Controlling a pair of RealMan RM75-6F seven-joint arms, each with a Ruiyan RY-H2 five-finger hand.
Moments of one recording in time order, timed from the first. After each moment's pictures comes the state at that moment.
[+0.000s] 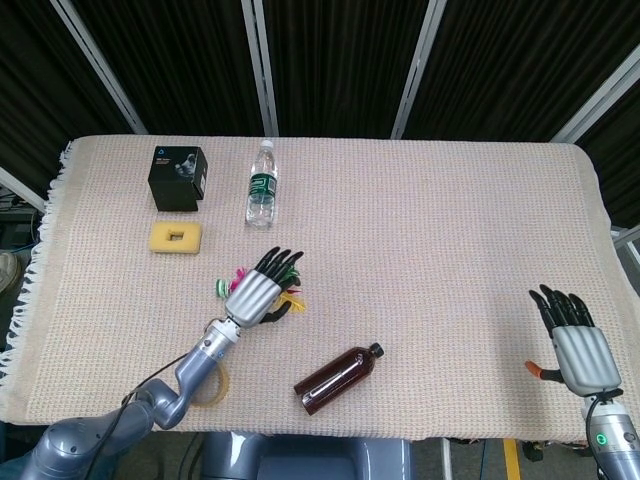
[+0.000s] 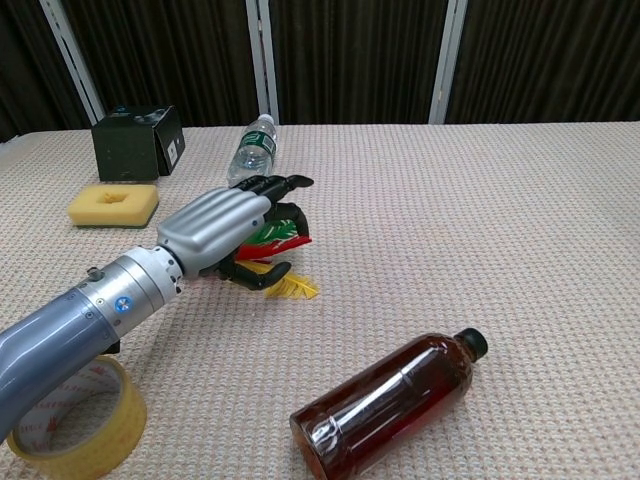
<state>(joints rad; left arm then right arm) -0.76 -2.08 -0.08 -0.66 1.61 1.18 -0.14 0.15 -1.11 0.03 -1.59 -1.47 1.33 -0.05</state>
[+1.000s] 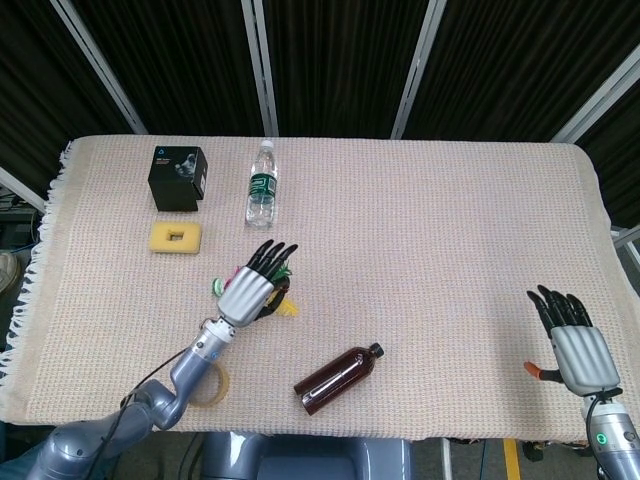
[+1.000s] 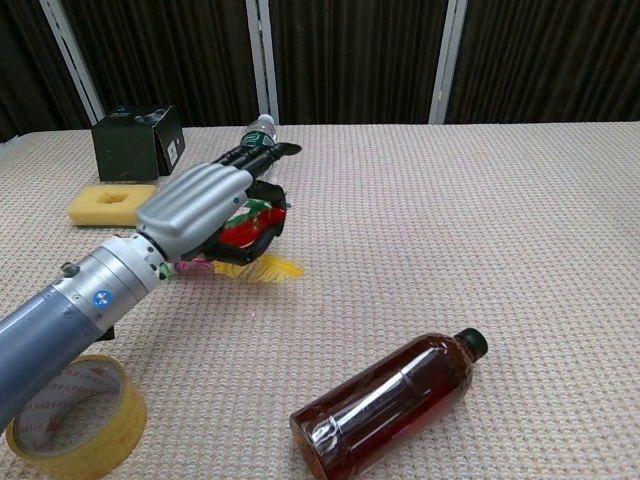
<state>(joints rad) -0.73 -2.08 -0.06 -0.61 1.62 1.36 -0.17 0.15 -1.11 0.02 -1.58 -1.47 1.33 -0.04</state>
